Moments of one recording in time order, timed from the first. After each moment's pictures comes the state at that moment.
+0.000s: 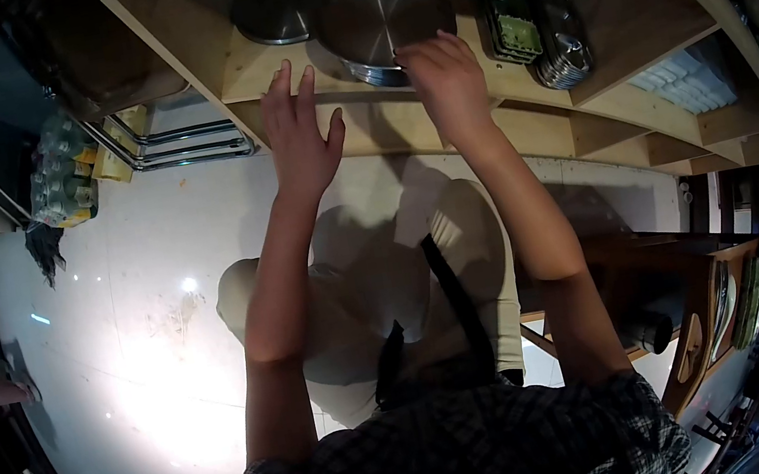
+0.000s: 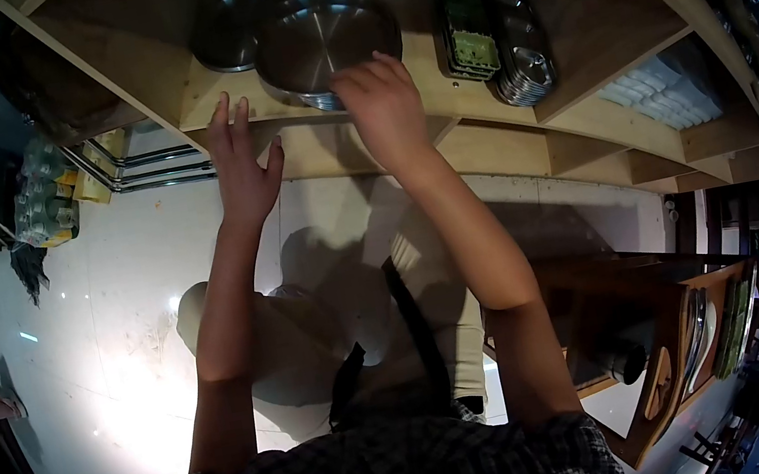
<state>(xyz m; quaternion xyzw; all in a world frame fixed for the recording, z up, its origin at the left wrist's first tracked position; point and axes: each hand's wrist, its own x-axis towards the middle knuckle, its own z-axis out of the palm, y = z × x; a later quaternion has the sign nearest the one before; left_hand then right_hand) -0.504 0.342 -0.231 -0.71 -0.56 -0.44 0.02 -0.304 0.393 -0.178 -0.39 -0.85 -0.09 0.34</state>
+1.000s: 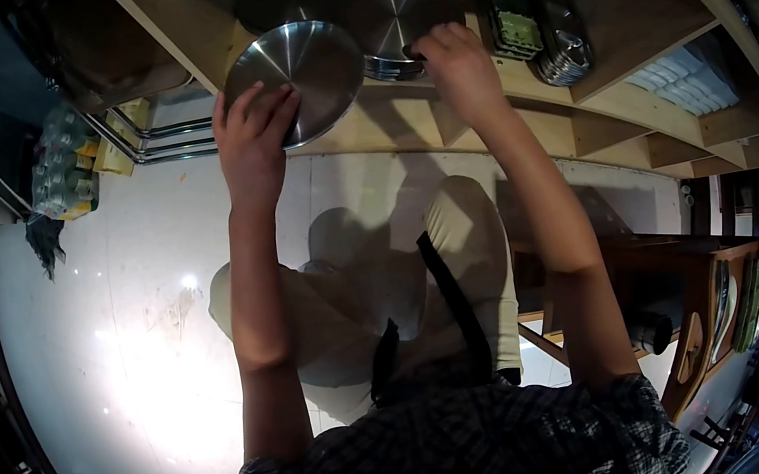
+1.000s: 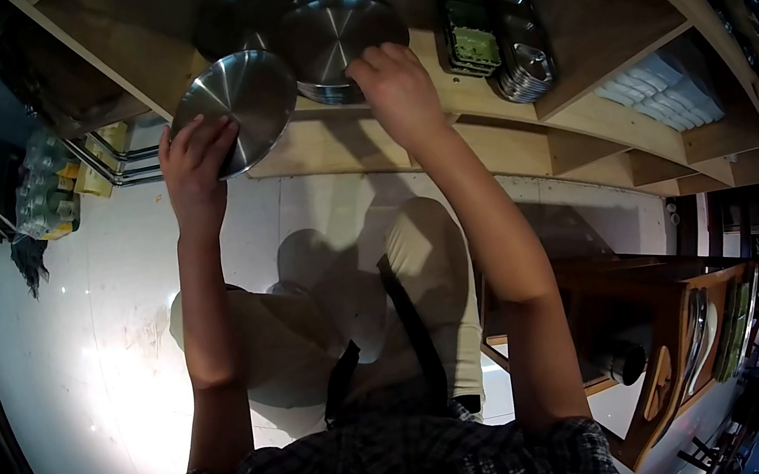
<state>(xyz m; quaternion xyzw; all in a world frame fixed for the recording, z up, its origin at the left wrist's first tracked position) -0.547 0.318 -0.197 -0.74 -0.55 -0.34 0.17 -0.284 0.403 -0.174 -0.41 -0.87 -0.11 0.26</state>
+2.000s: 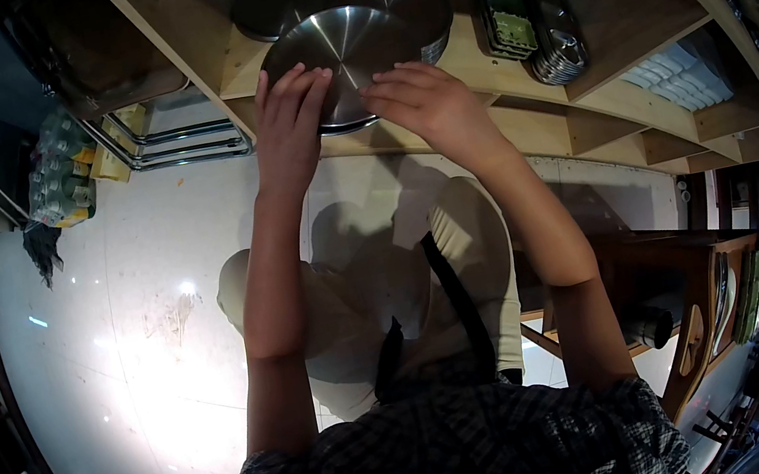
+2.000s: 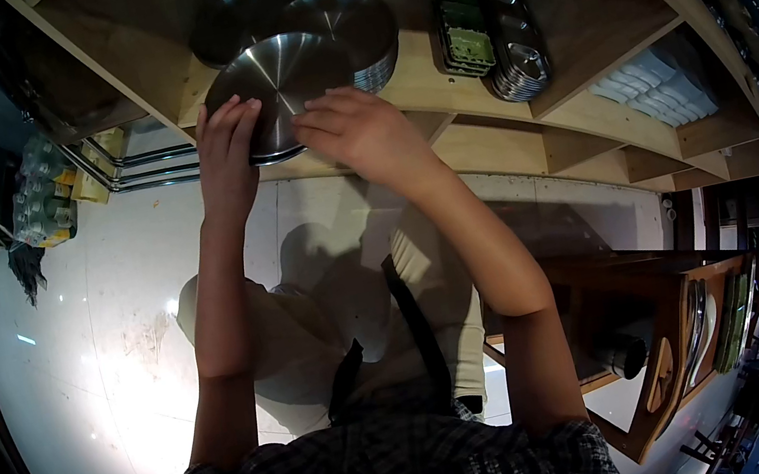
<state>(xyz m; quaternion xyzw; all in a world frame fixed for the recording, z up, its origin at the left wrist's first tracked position) -0.515 0.334 -0.205 -0.76 -0.50 -0.39 0.14 -0.307 0.353 -0.150 -0.25 -0.93 -0.06 0.28</state>
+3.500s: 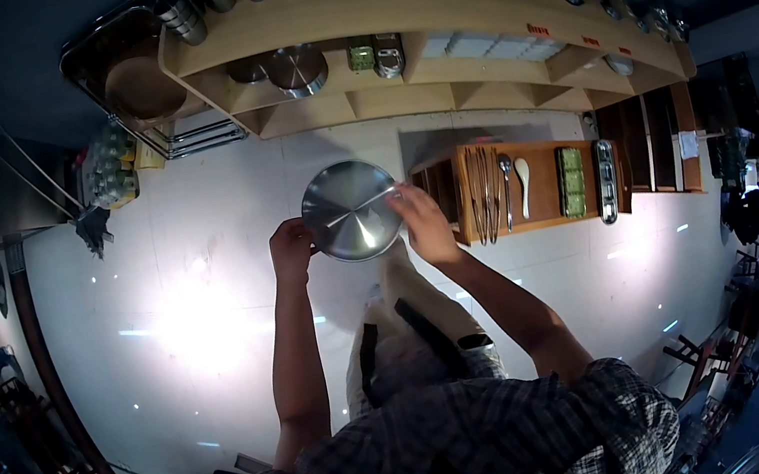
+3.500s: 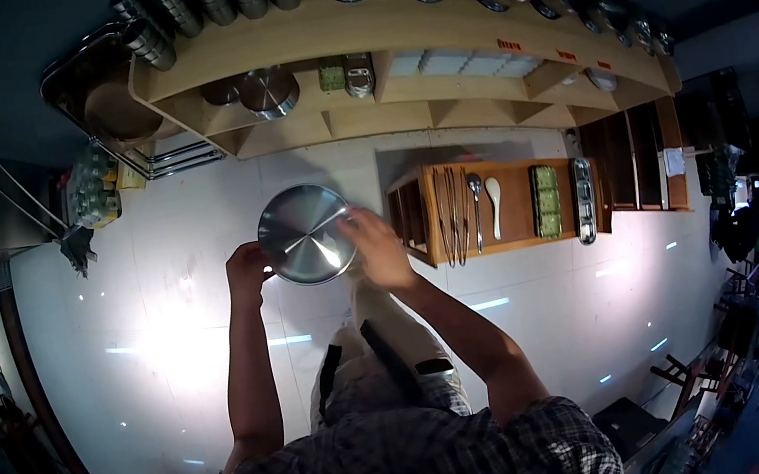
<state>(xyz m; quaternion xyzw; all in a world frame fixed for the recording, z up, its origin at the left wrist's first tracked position) -0.399 0.030 0.171 -0.22 -0.67 -0.39 -0.59 -0.145 0.032 0.190 -0.45 -0.87 0.12 0.18</state>
